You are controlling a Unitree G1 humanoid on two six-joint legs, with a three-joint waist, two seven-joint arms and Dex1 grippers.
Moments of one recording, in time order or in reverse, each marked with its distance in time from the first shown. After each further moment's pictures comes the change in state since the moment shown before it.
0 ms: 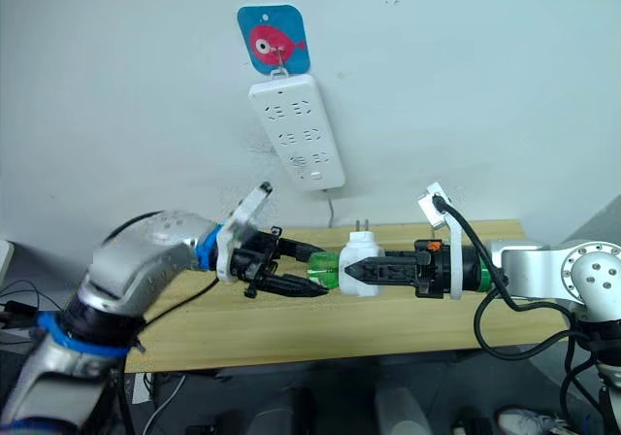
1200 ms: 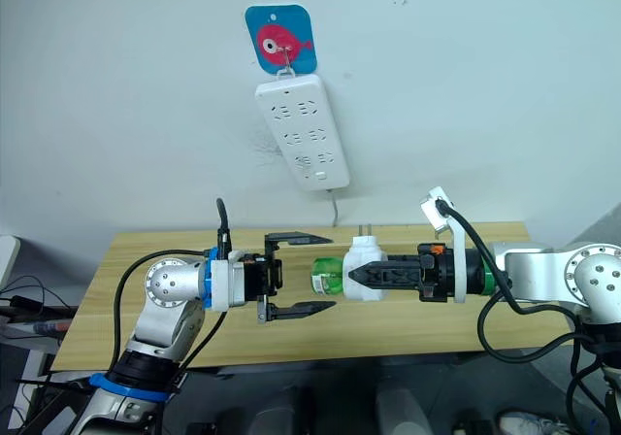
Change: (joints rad) left arm 0.357 -0.276 0.087 0.113 0.449 -1.362 0.050; right arm 0.019 -0.024 0.002 0.008 -0.004 0.006 0.007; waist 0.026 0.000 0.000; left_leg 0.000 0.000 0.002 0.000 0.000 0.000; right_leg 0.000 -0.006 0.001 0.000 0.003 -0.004
